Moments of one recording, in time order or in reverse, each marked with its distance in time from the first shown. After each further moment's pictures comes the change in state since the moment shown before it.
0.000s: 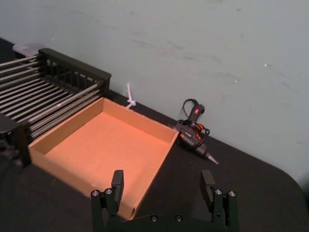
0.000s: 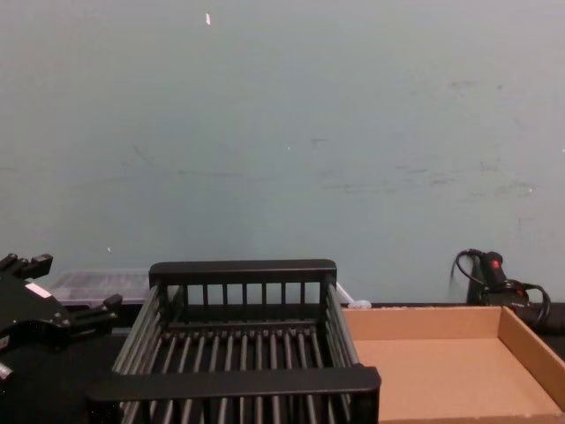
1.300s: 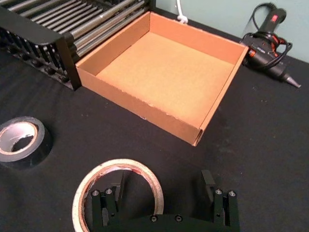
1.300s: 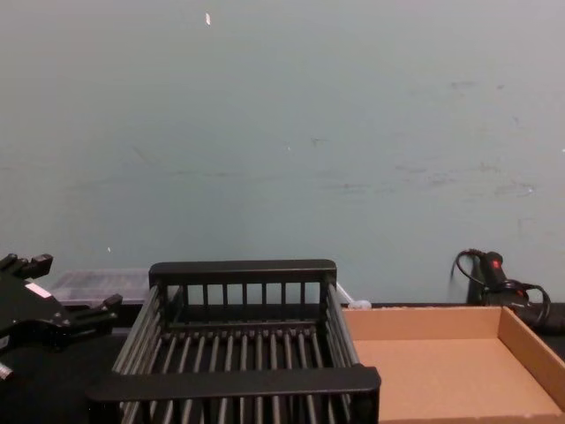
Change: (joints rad) left arm 0.000 0.000 0.000 0.000 0.000 0.000 0.000; right arm -0.015 -0.036 -0.045 0.024 -0.015 0.263 0.150
